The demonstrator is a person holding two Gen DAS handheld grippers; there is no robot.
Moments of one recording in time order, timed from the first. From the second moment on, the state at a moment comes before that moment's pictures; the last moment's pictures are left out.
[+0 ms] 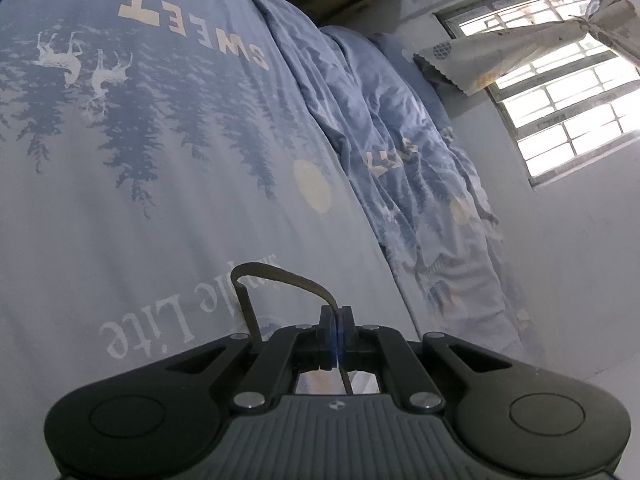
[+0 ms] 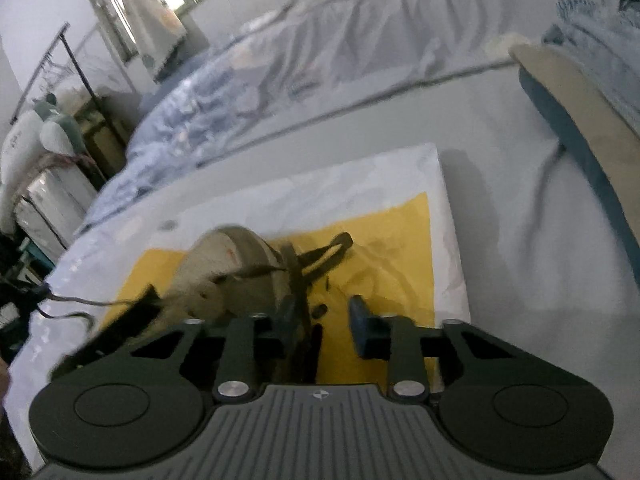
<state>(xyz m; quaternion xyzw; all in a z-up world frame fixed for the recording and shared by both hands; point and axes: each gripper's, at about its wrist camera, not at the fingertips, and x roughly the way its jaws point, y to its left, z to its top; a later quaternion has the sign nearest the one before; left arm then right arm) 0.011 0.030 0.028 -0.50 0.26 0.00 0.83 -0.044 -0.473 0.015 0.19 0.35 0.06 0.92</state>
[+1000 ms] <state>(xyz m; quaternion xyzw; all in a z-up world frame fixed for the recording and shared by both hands) 0.006 0.015 0.038 -0.47 0.26 0.05 0.84 -0.188 -0.602 0.106 0.16 0.08 -0.45 0.88</state>
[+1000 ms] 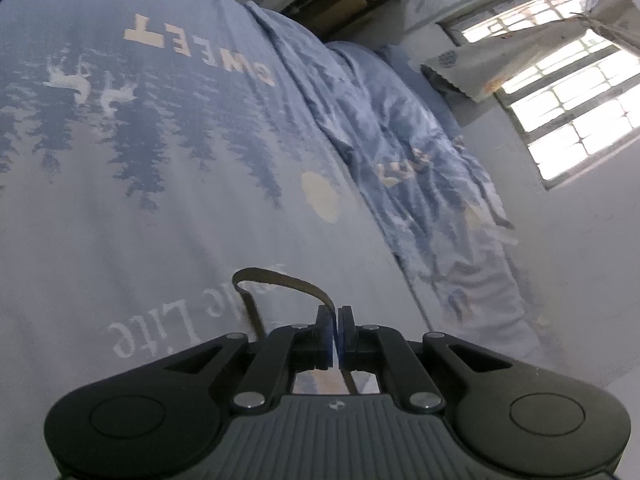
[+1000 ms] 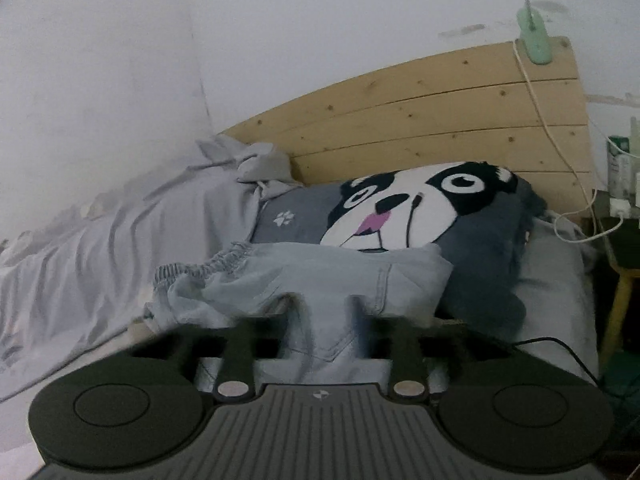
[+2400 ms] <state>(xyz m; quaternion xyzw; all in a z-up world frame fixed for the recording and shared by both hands) 0.001 -0.081 0.049 -0.45 0.31 -0.12 0.83 -0.215 -0.617 0.101 0.24 0.09 -0.37 0.89</state>
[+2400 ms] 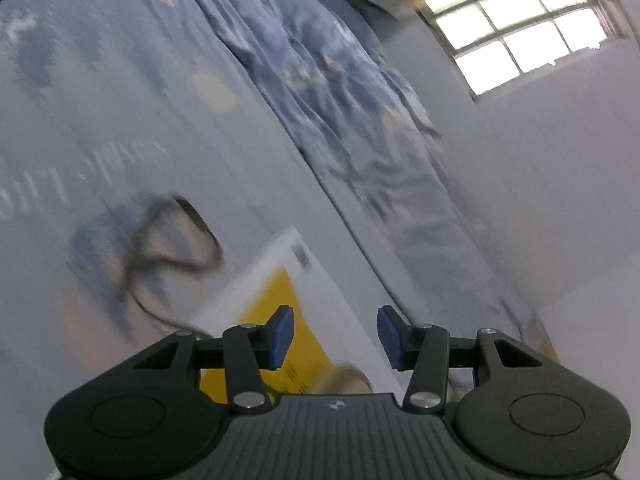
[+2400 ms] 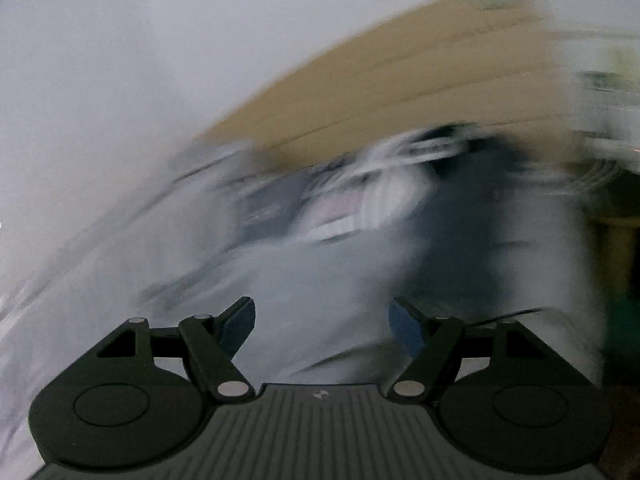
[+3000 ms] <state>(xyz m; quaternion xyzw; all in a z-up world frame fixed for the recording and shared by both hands) -0.009 -0.114 0.017 -0.48 0.38 -0.18 0.77 -0.133 -0.383 0.072 -0.01 0.22 0.00 0.97</state>
